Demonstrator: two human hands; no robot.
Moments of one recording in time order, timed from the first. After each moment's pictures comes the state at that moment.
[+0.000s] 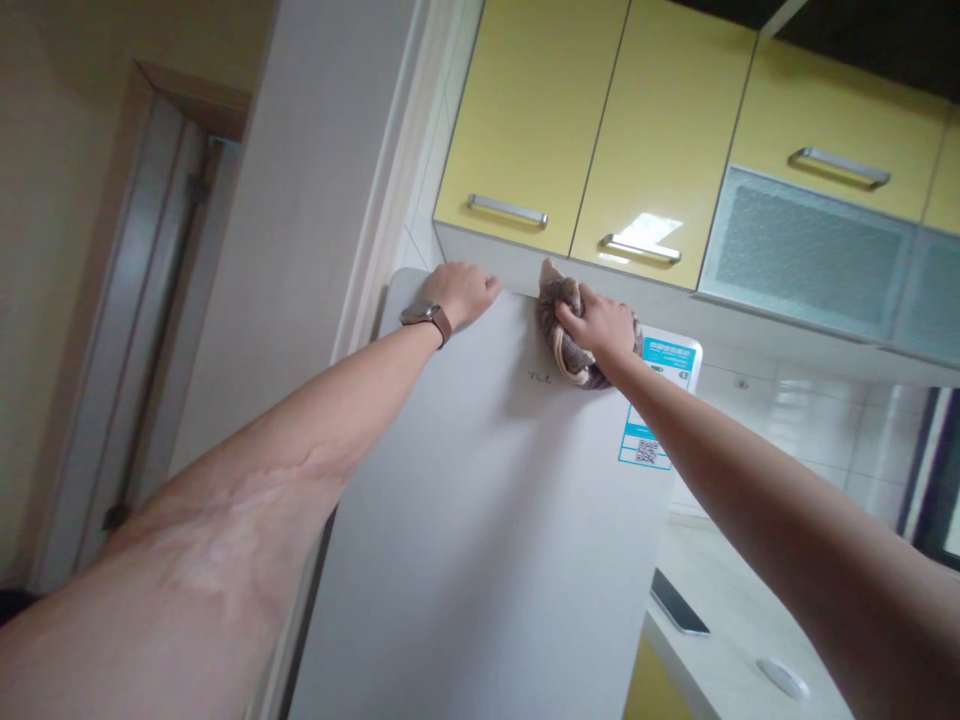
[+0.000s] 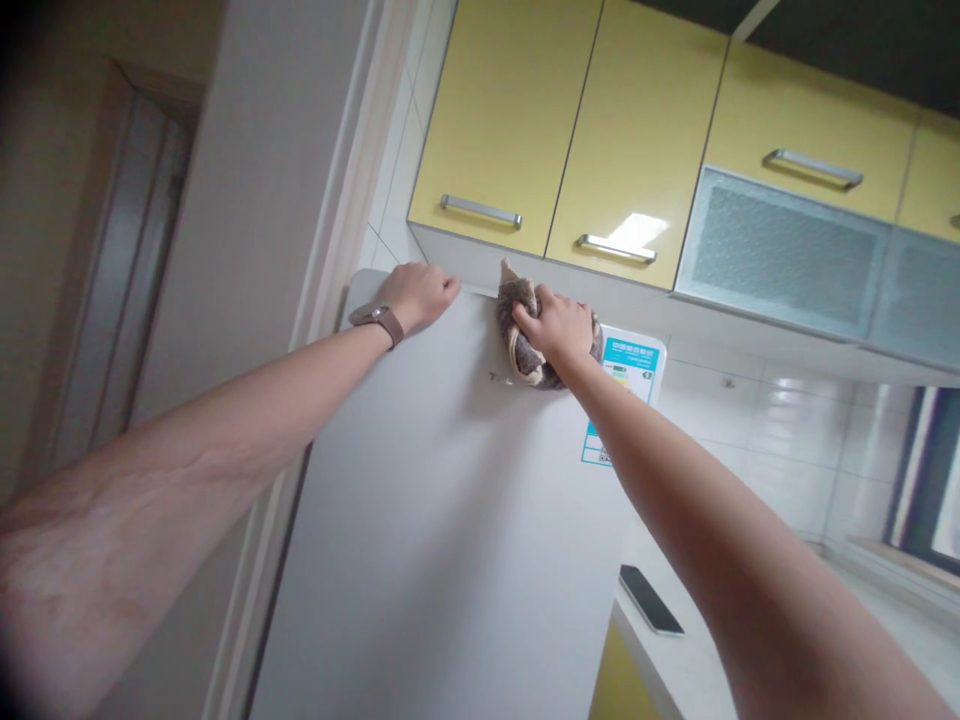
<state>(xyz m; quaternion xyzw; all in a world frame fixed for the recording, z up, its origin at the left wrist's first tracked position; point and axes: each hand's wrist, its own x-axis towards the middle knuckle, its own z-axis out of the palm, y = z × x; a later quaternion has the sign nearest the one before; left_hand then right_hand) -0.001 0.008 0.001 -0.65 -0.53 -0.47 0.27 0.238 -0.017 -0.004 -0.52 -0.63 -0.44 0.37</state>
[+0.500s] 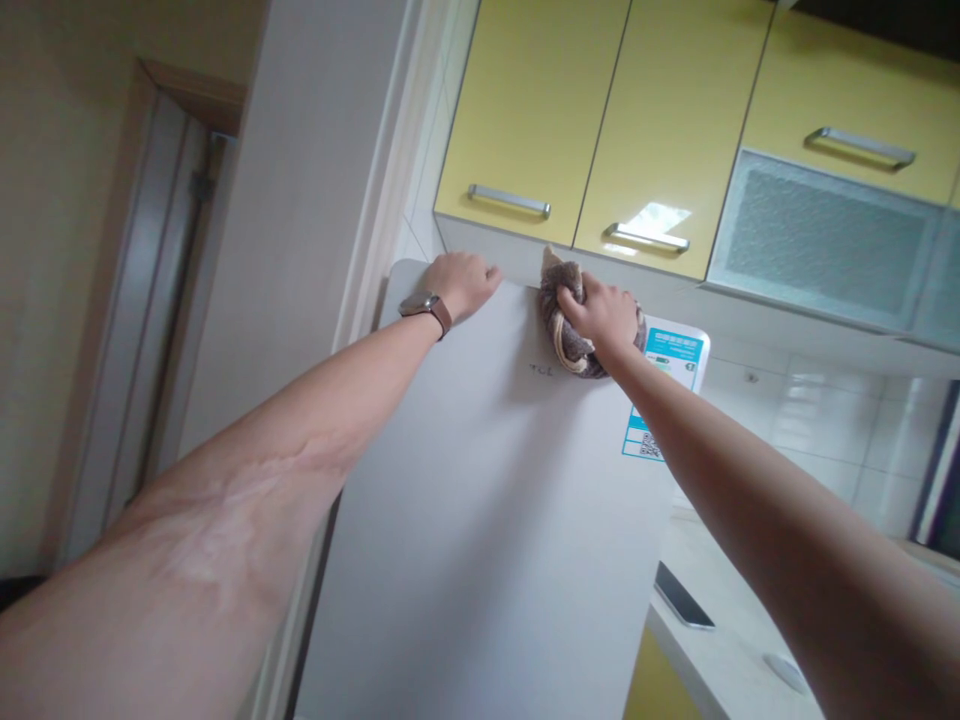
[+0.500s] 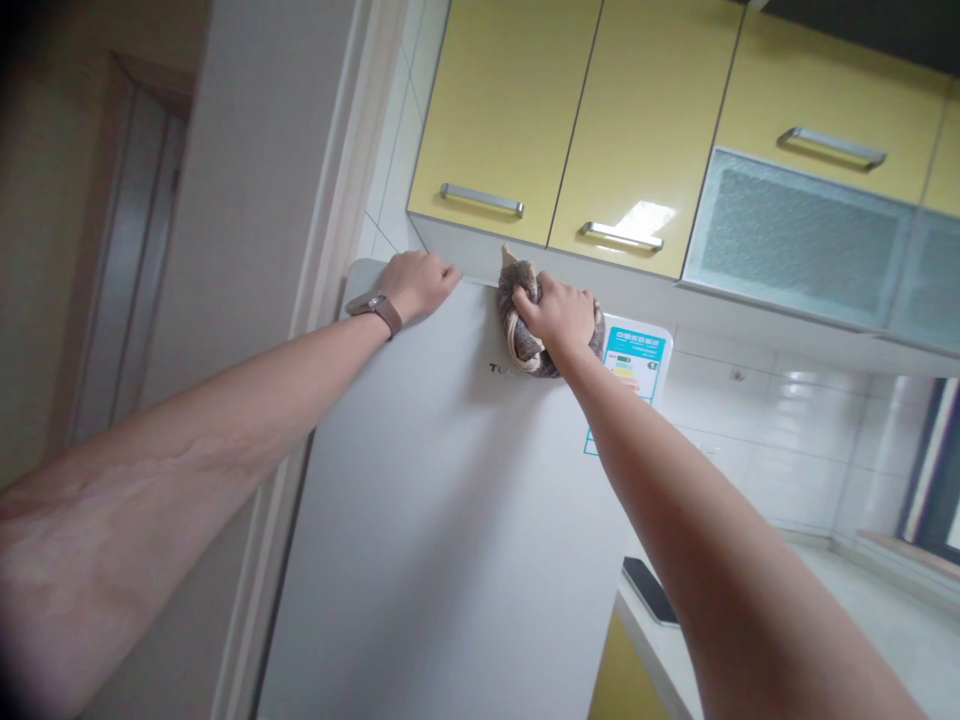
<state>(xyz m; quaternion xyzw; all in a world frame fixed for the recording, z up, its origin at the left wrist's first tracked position) -0.001 0.006 0.002 -0.64 -0.53 -0.47 0.30 0.232 -0.012 0.002 -0.51 -0.62 -0.45 0.40</state>
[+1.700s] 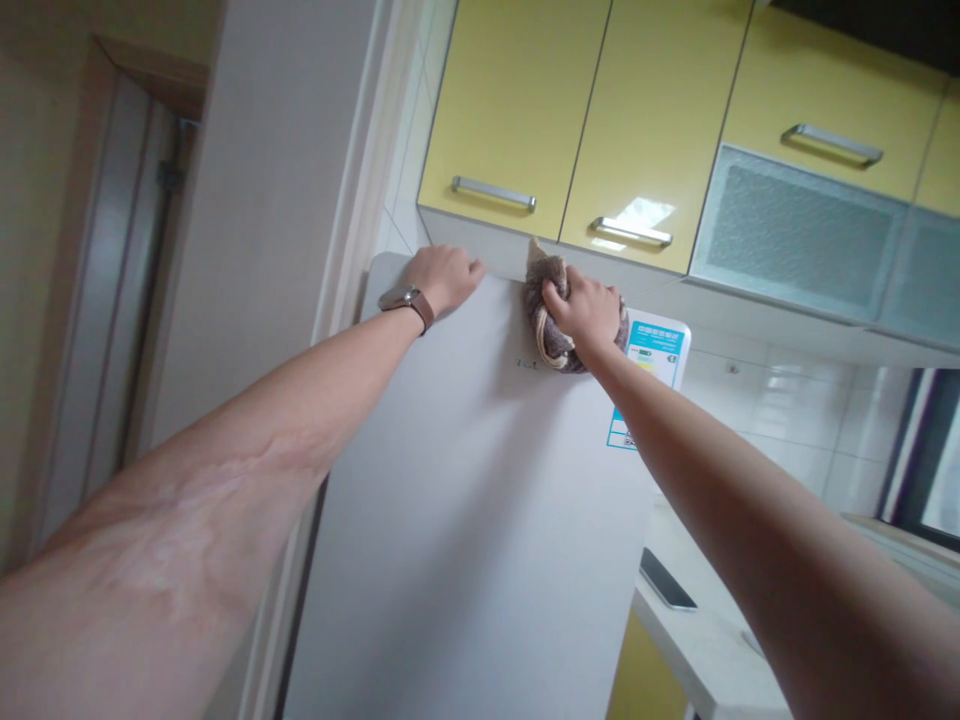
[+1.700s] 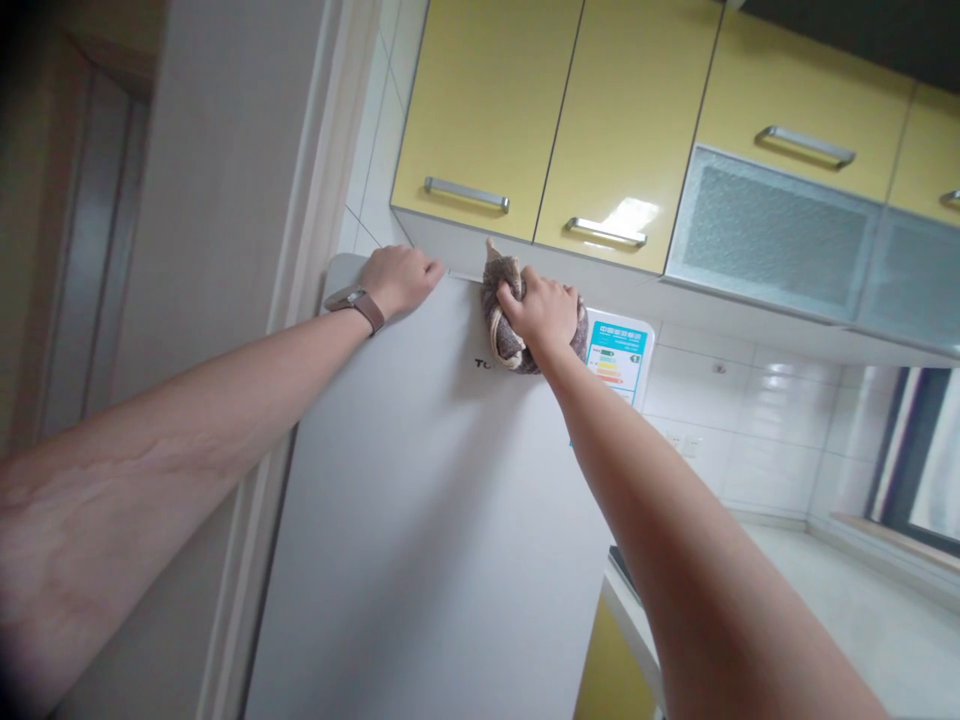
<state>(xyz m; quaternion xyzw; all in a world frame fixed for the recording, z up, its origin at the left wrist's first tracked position) 0.000 0.003 0.002 -0.64 -0.53 -0.47 0.28 0.231 -0.013 -0.003 -0.50 -0.61 -0.45 0.41</state>
